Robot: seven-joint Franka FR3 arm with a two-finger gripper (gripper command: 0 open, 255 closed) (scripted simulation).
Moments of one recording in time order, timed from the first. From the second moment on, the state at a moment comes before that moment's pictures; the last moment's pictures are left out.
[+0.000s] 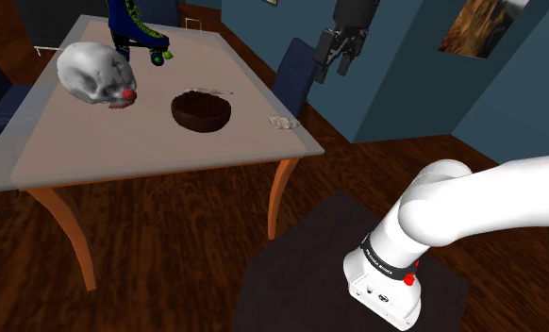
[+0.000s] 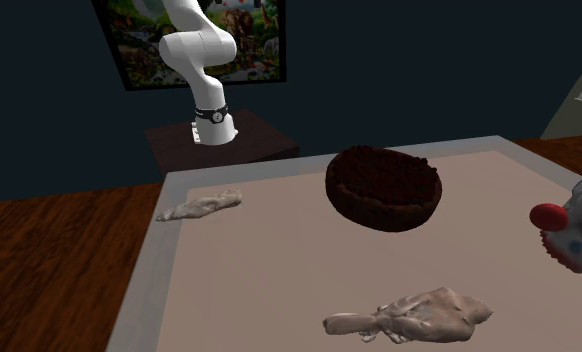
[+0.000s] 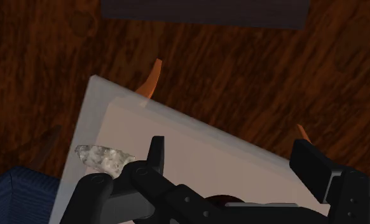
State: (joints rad) arm 0.02 -0.76 0.07 -2.28 -0.04 1.57 0.05
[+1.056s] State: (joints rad) arm 0.06 -0.55 -0.24 -2.42 -0.23 1.94 -0.56
